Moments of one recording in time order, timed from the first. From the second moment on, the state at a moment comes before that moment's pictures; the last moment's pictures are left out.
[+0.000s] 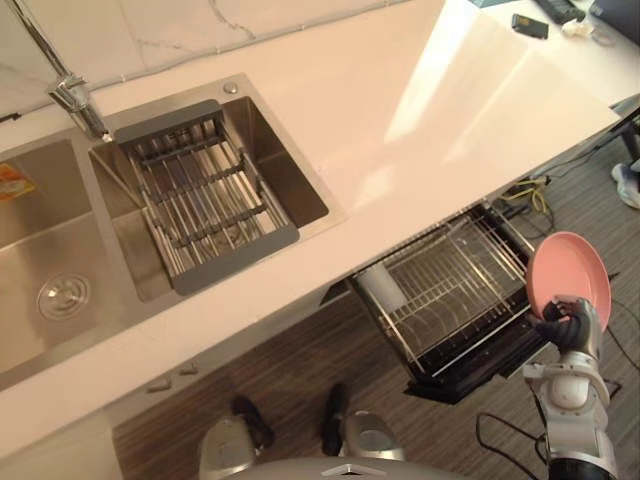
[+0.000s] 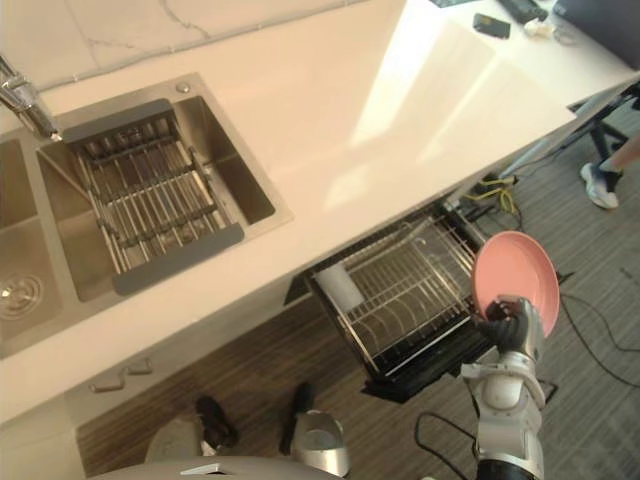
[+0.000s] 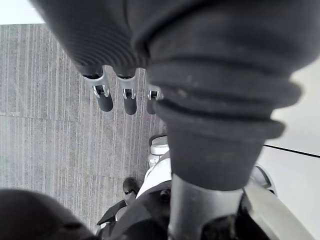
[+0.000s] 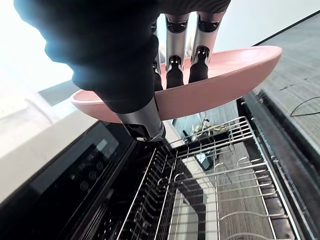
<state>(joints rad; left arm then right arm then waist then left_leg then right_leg) 0.26 0.18 0.17 0.99 -0.43 0.34 -0.25 0.09 -0.38 -0.45 0.23 -0.48 -0.13 -0.19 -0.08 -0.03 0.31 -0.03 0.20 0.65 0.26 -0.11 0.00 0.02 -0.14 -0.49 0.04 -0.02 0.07</state>
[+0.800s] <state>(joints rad) 0.22 0.09 0.07 0.96 -0.65 0.42 -0.27 -0.37 -0.66 -0.25 0.72 -0.38 0.06 -0.13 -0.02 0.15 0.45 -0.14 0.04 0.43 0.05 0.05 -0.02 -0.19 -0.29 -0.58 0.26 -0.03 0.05</state>
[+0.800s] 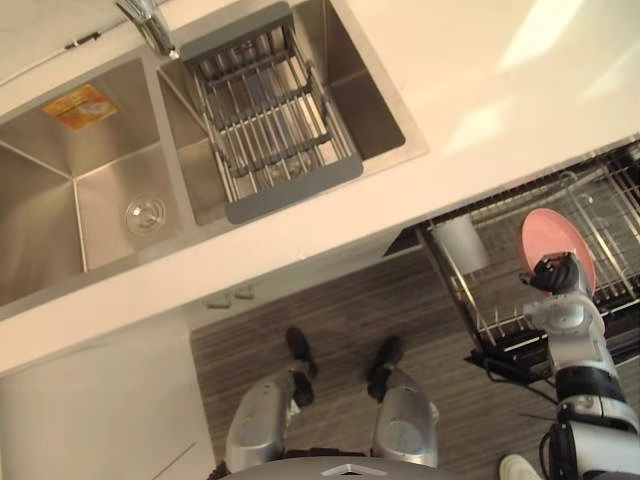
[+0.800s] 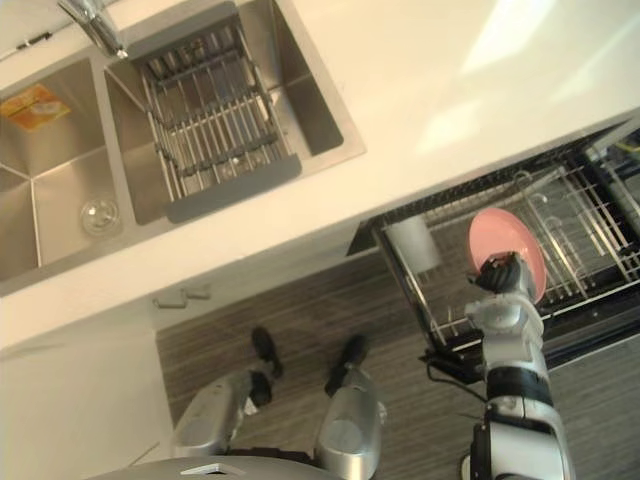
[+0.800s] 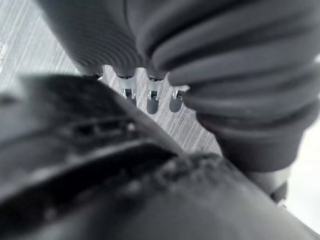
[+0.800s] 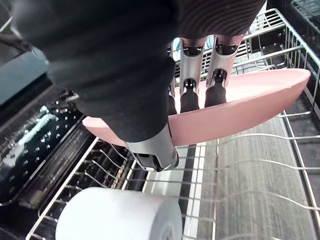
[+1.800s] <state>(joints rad) 0.16 0.08 0.10 0.95 -0.53 0.48 -0.26 -0.43 -0.72 -0.44 0.43 -0.07 0.15 -0.38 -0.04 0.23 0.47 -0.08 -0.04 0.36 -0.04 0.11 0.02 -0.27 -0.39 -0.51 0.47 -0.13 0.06</state>
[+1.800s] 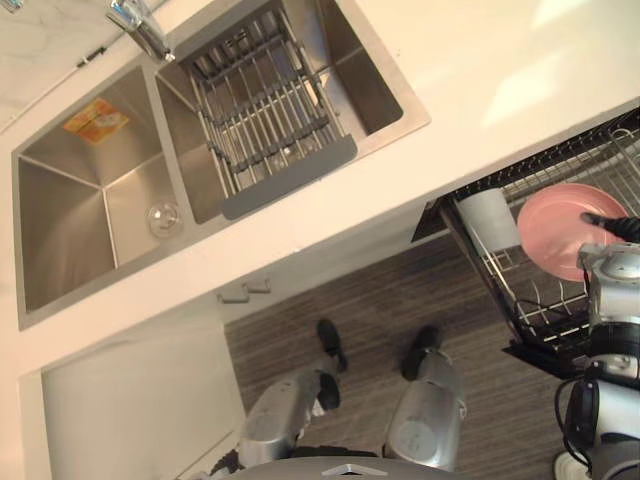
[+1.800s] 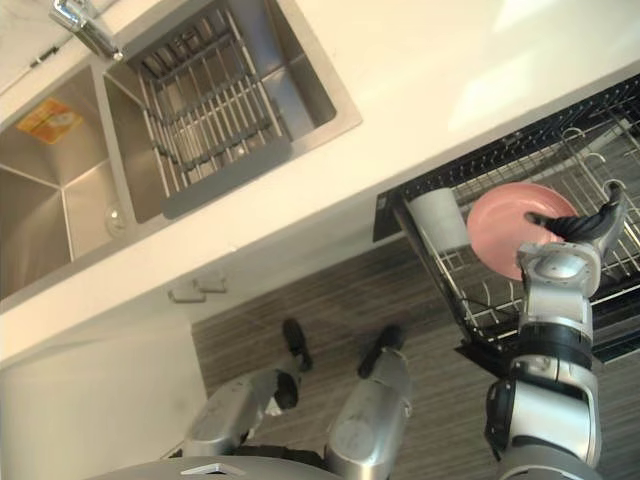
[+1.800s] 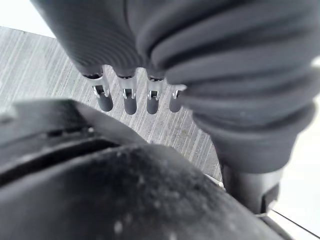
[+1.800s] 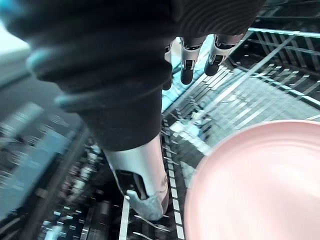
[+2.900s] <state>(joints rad) 0.21 0.05 0.23 1.05 -0.11 0.36 -0.21 -0.07 -0.27 -0.79 0.74 0.75 0.00 -0.06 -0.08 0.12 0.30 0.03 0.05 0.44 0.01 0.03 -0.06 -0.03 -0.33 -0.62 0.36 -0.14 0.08</state>
